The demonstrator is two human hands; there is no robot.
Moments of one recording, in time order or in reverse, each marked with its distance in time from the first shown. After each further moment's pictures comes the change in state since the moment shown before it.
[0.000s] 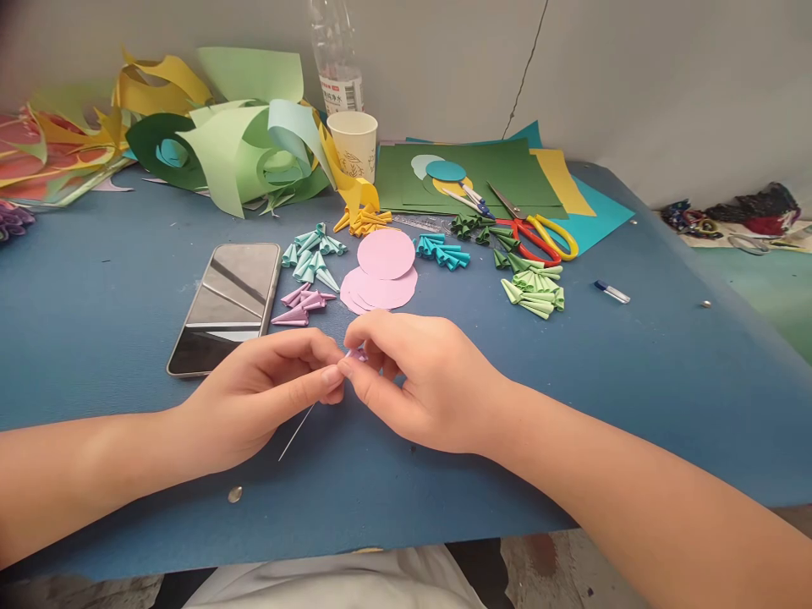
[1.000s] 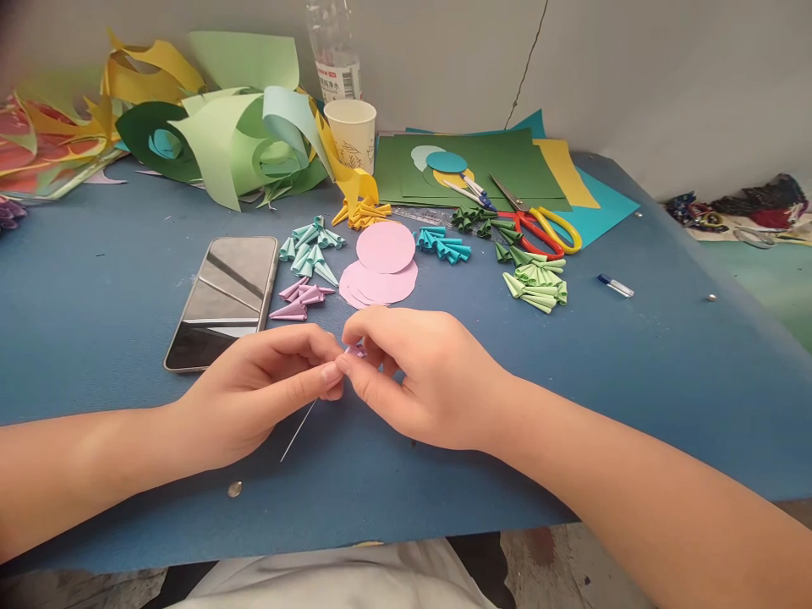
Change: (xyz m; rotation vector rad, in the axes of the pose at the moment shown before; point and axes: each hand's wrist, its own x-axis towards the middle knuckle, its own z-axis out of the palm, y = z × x) left_hand 0.000 0.000 -0.002 0.048 -0.004 -0.007; right_hand 0.001 -0.001 -0.001 -0.034 -0.020 -0.014
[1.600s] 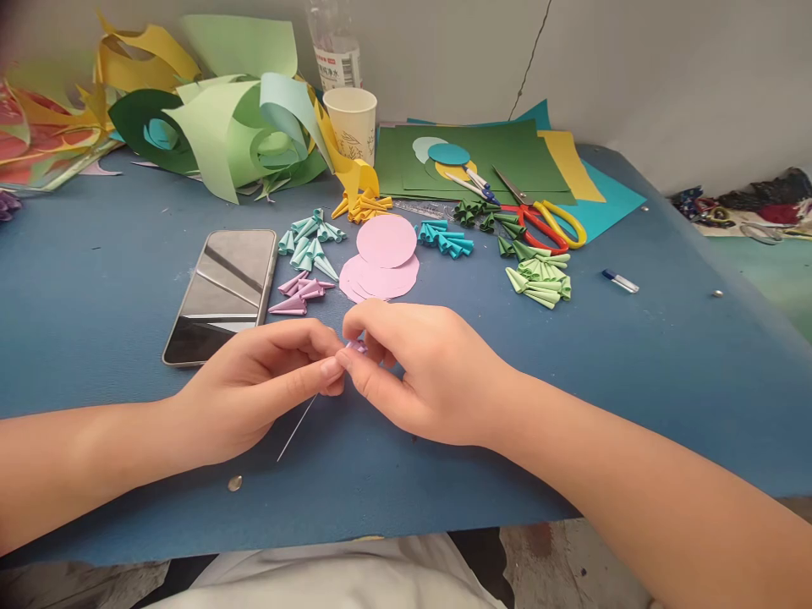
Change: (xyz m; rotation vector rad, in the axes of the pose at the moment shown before) left_hand 0.000 0.001 0.001 -0.007 0.005 -0.029; right_hand 0.001 0.000 -0.003 -0.009 -0.069 0.037
